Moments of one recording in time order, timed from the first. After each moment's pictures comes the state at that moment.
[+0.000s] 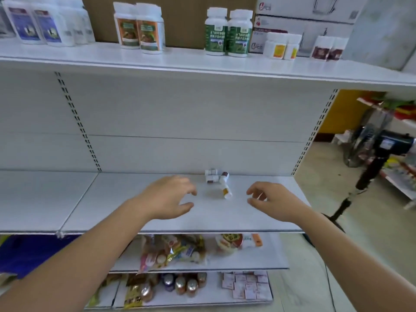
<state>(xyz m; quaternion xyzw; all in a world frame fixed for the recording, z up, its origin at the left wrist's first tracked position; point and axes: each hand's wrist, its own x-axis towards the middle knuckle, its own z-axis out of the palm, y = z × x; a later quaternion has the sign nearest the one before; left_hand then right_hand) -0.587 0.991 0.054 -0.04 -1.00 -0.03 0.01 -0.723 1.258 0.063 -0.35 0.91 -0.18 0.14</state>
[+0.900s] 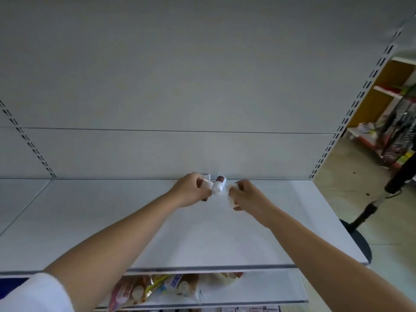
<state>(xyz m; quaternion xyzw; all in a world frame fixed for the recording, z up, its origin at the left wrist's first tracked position) -0.788 0.993 -0.076 0.18 -0.89 -0.43 0.00 -0.861 1.162 -0.079 -0.17 0.82 -0.47 0.26</state>
